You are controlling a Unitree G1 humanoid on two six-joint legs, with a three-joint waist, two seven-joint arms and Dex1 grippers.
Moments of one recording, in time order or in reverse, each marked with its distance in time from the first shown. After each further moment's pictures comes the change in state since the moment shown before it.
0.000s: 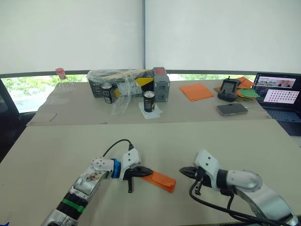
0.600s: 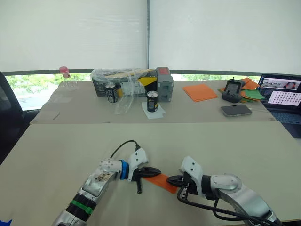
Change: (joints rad) left arm -0.004 -0.102 -0.041 -0.035 0.013 0.079 0.055; right arm 0.024 0.046 0.155 0.105 -0.016 0.023 0.013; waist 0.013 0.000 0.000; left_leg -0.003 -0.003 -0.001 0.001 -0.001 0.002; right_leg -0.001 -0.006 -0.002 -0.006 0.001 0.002
